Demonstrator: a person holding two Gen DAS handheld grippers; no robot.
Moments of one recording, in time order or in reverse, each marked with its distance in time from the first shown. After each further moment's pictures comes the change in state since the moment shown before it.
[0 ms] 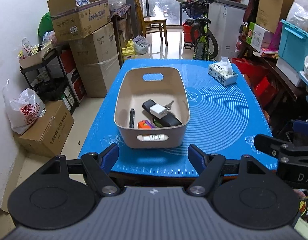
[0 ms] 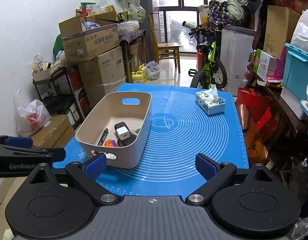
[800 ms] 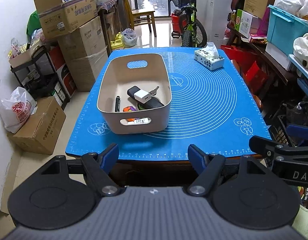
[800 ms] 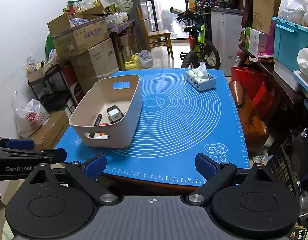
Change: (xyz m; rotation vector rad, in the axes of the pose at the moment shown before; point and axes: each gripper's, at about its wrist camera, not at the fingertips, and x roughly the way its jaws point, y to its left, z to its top) left arm -0.002 -0.025 -0.025 0.046 0.041 -0.037; right arm -0.004 -0.030 -0.042 0.092 0.057 -0.001
